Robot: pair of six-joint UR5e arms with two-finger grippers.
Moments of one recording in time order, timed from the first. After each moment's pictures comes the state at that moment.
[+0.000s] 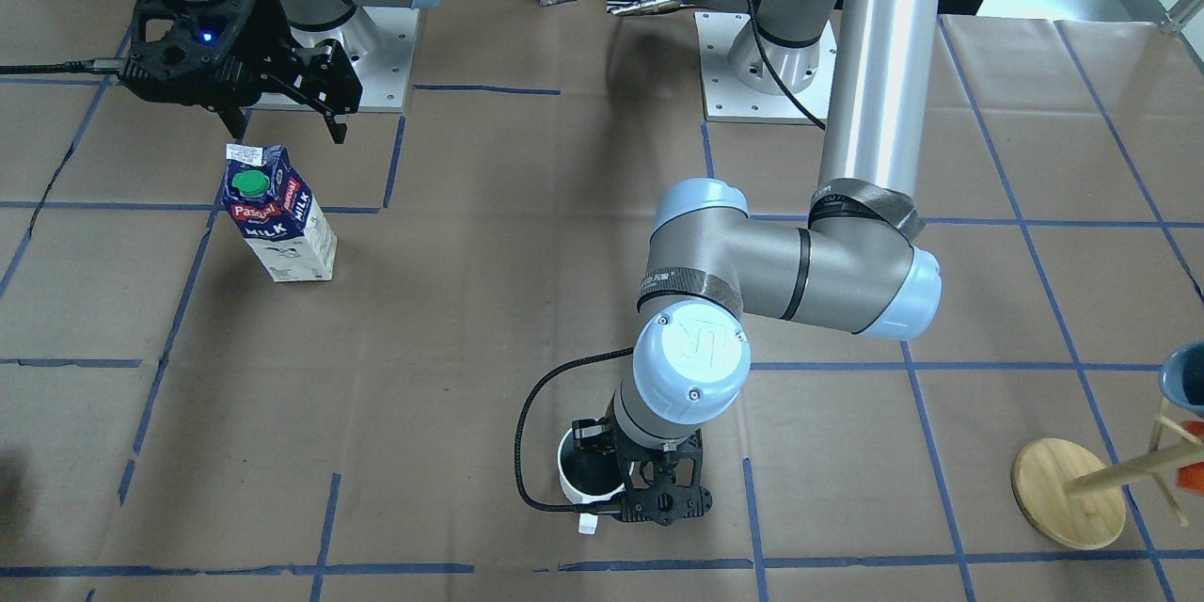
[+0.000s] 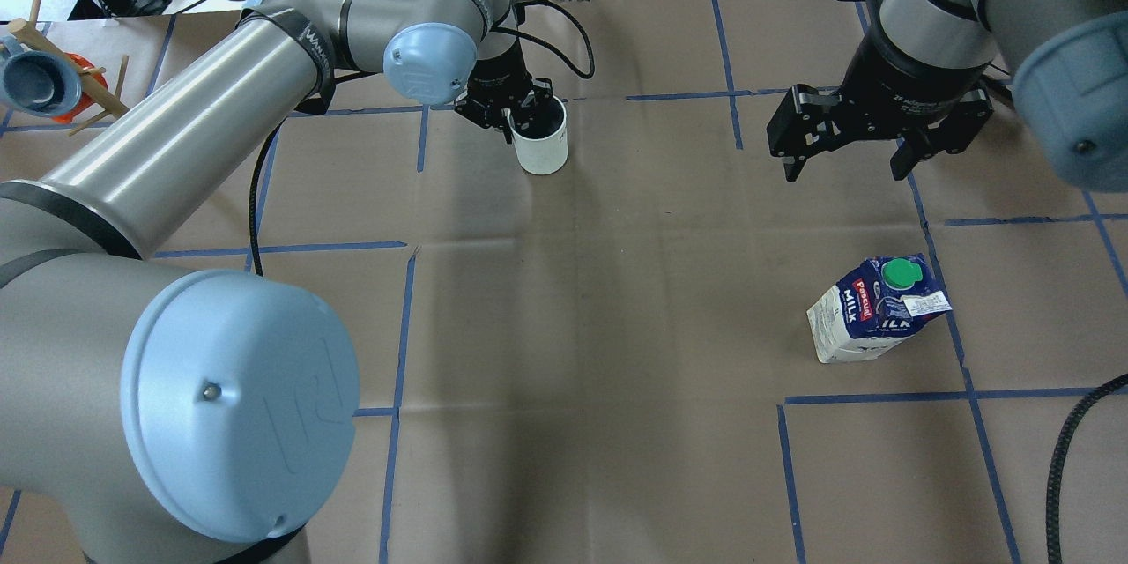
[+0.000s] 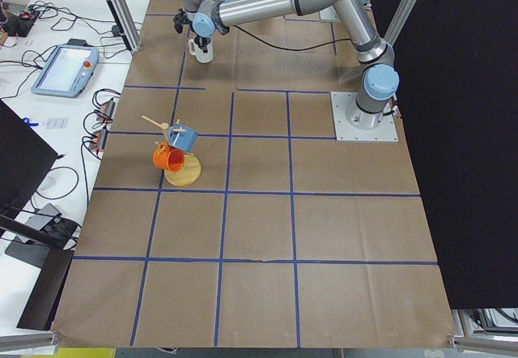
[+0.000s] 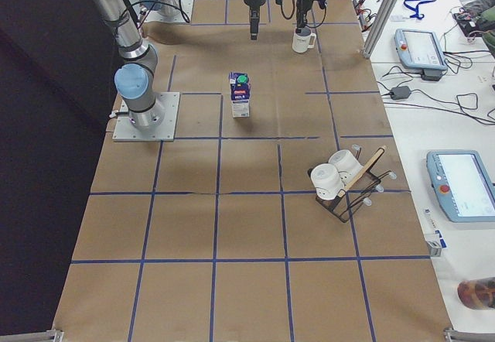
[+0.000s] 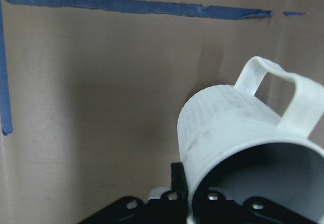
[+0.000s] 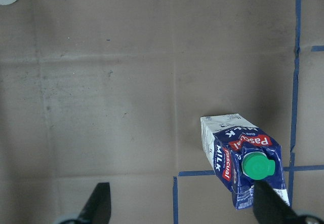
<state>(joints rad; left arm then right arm) -1.77 -2.26 -1.26 -1.24 1.51 -0.27 1.57 -1.67 1.68 -1.59 -1.57 0.04</state>
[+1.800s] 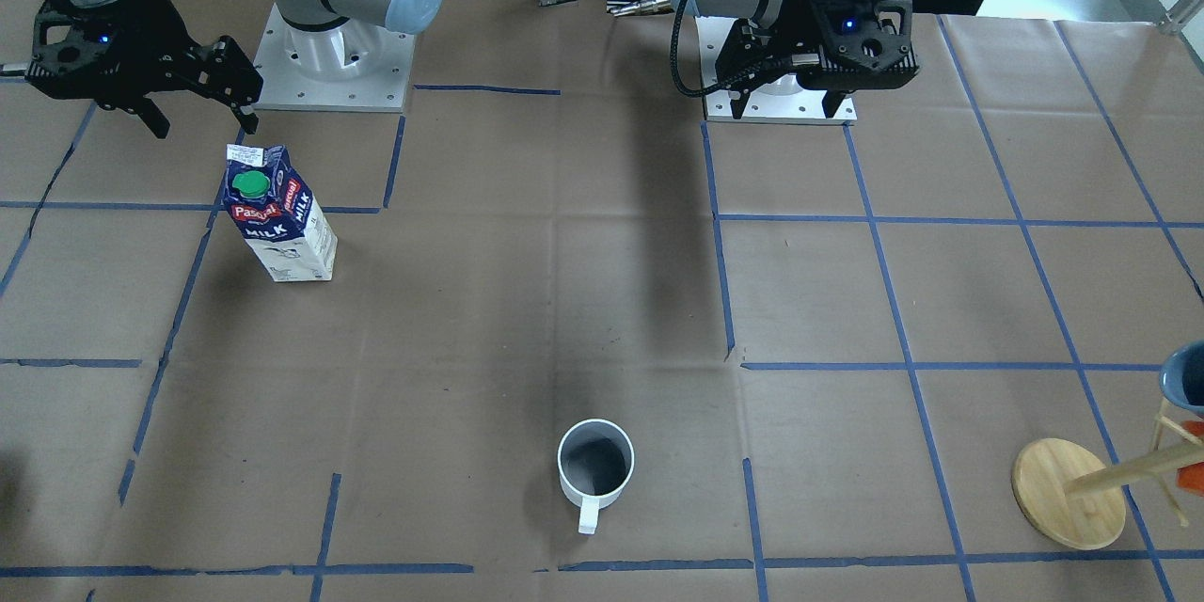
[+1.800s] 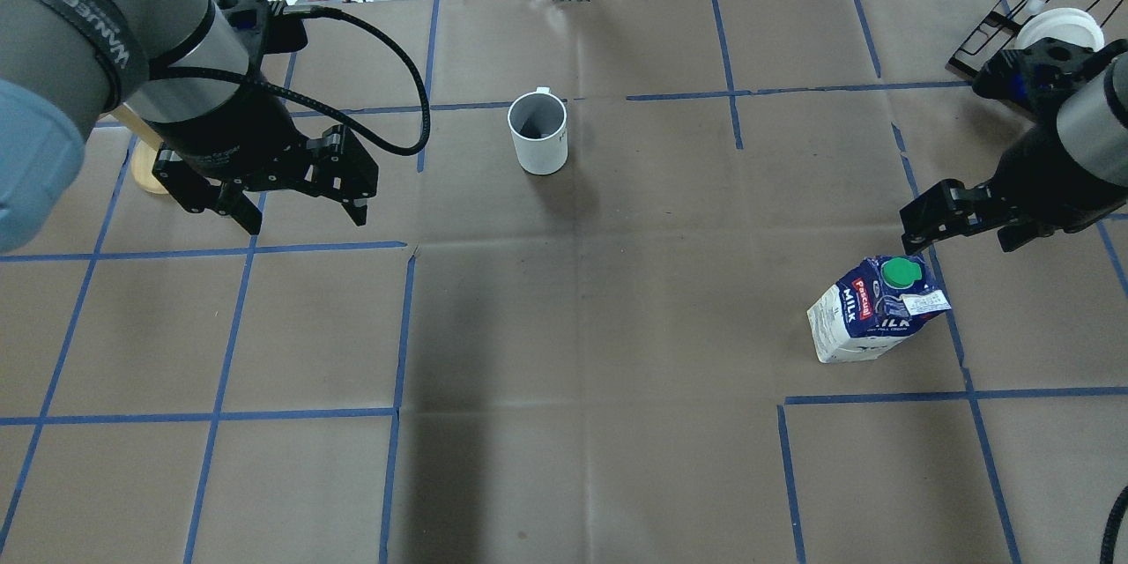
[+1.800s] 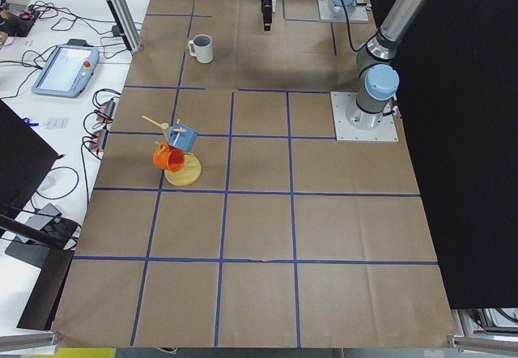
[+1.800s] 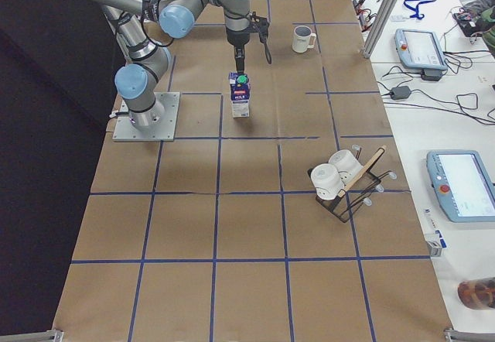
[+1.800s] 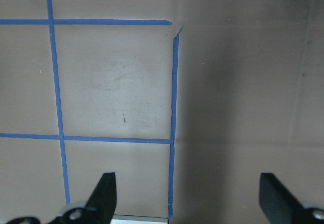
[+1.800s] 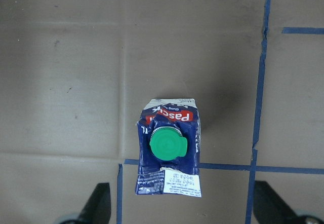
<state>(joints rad) -1.61 -1.44 -1.67 -1.66 1.55 -0.09 1.24 -1.85 1.99 -1.72 -1.49 -0.35</state>
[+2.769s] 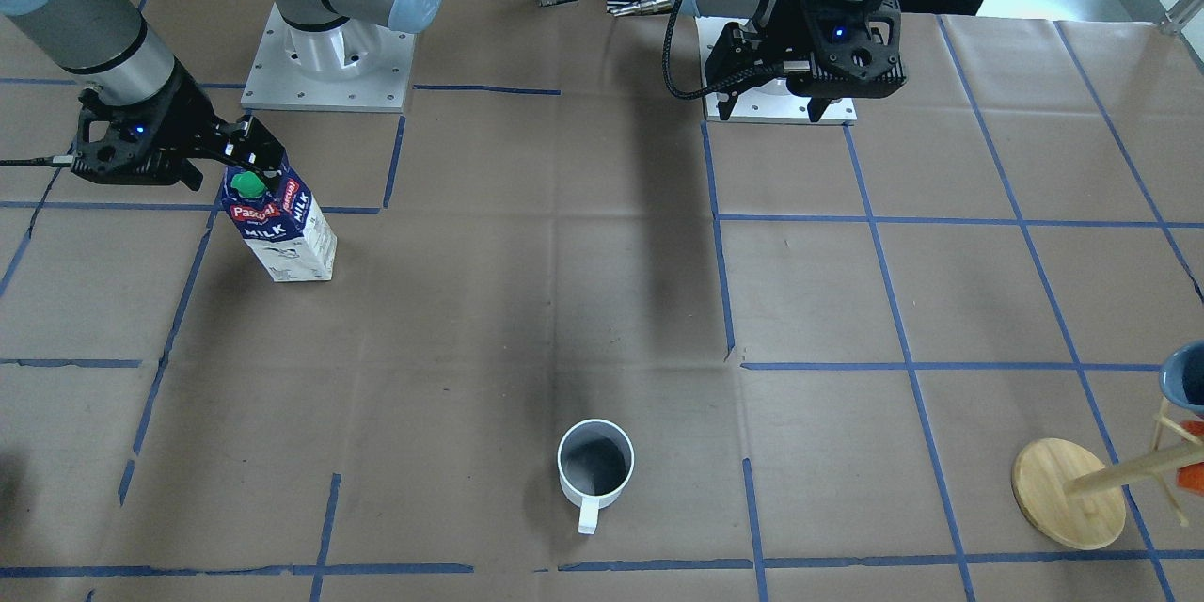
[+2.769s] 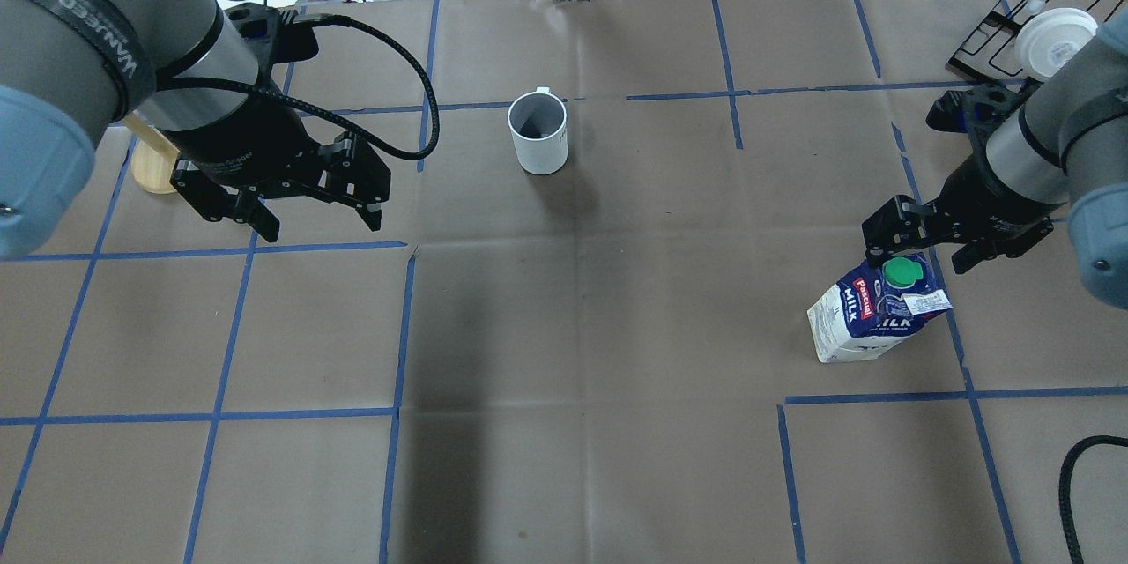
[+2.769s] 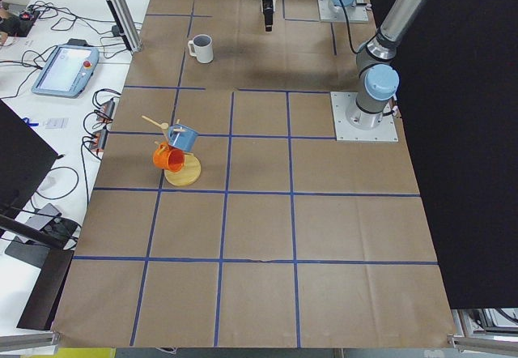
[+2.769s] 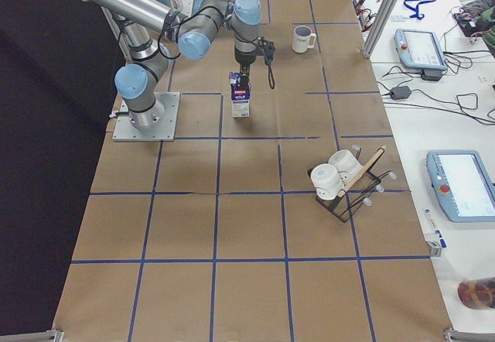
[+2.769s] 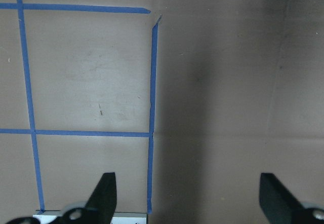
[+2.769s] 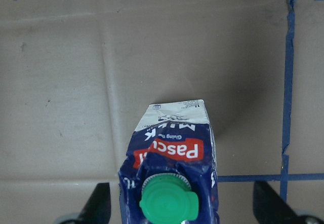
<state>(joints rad) -1.61 -1.45 -1.68 -1.65 1.52 -0.08 1.25 -1.71 2.05 -1.82 -1.49 -0.26</state>
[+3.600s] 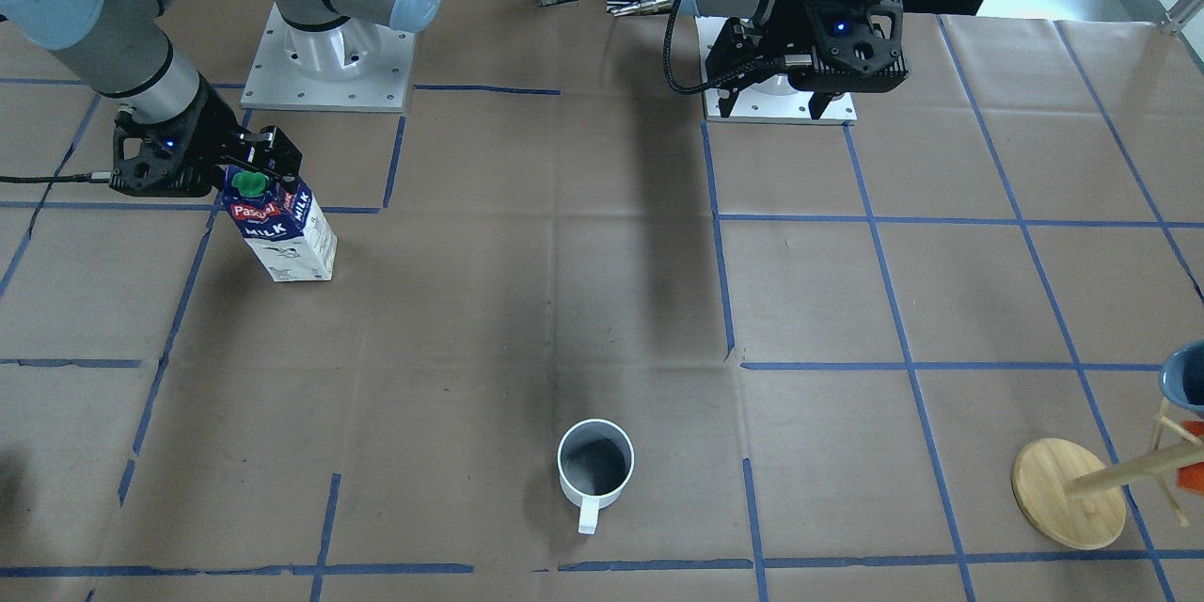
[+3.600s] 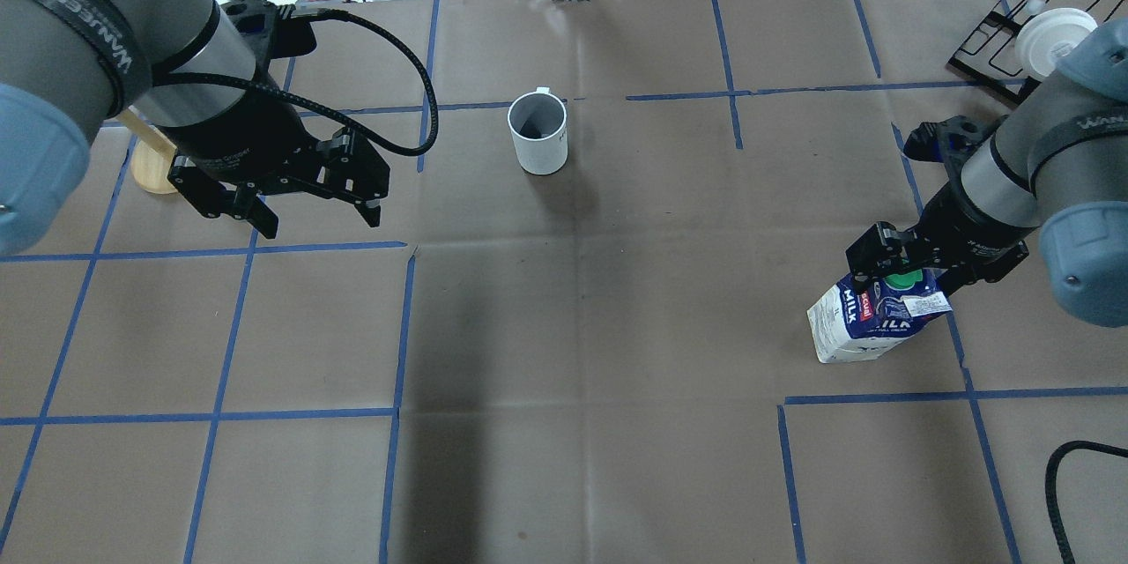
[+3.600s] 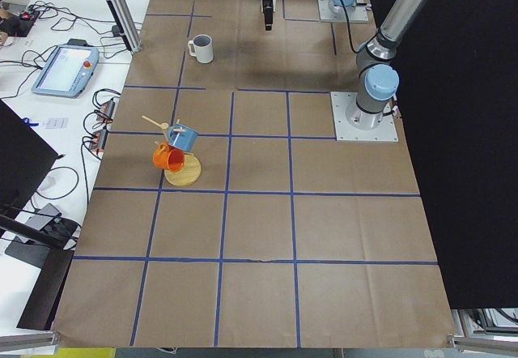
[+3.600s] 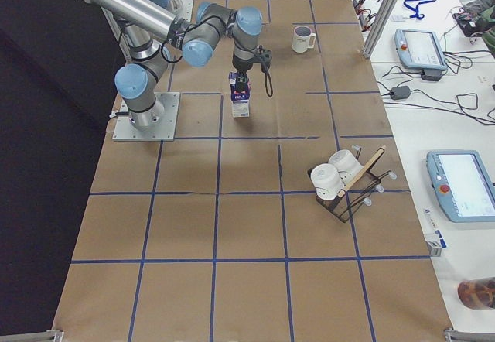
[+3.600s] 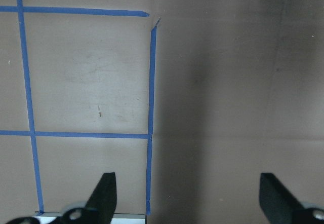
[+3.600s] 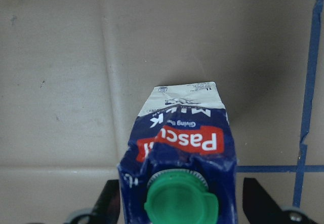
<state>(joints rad) -1.61 -1.44 -1.68 -1.65 1.52 -0.08 1.26 -1.70 2.09 -1.82 -1.50 -0.26</state>
